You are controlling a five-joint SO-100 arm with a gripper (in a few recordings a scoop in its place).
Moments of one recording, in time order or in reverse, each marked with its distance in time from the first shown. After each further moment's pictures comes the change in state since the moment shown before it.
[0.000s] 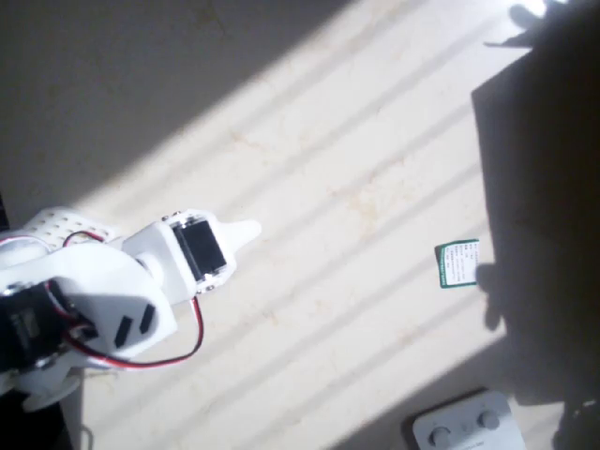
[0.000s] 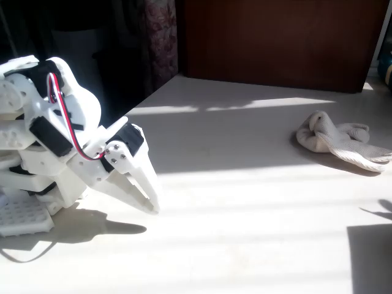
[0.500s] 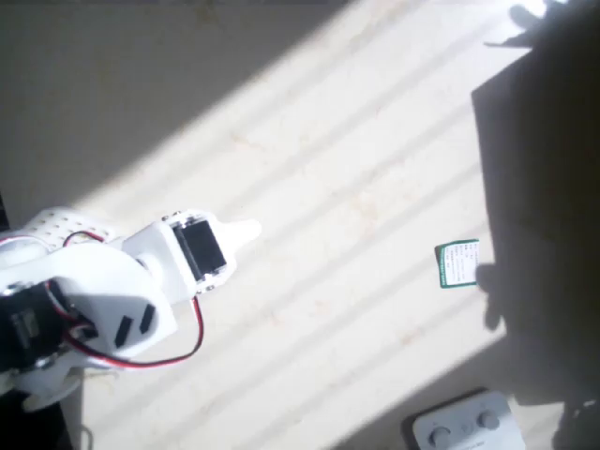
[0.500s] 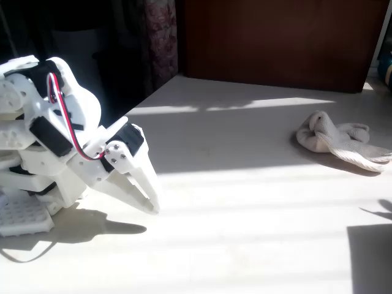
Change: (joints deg) arm 0.0 0.0 0.0 0.0 0.0
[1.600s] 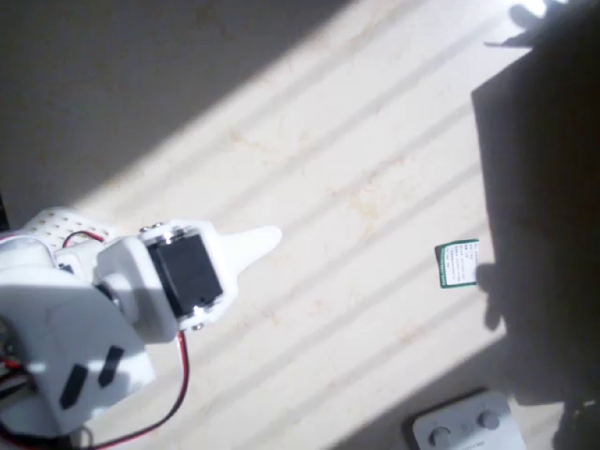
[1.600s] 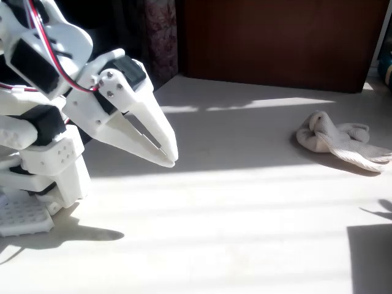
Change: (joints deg) arm 0.0 -26.5 -33.8 0.0 2.4
